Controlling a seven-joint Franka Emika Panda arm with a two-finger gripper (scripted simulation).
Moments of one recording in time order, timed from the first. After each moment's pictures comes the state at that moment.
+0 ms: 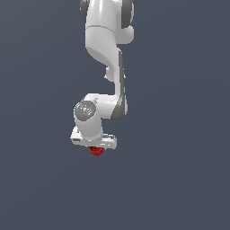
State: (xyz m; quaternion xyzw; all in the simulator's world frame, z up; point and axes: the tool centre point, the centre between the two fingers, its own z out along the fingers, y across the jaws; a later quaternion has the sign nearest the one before) arm 0.063 -0.093 0.047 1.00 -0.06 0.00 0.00
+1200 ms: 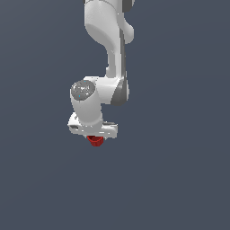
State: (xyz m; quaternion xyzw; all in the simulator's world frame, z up) arm 0.040 -0.090 0.109 1.00 -0.06 0.00 0.00
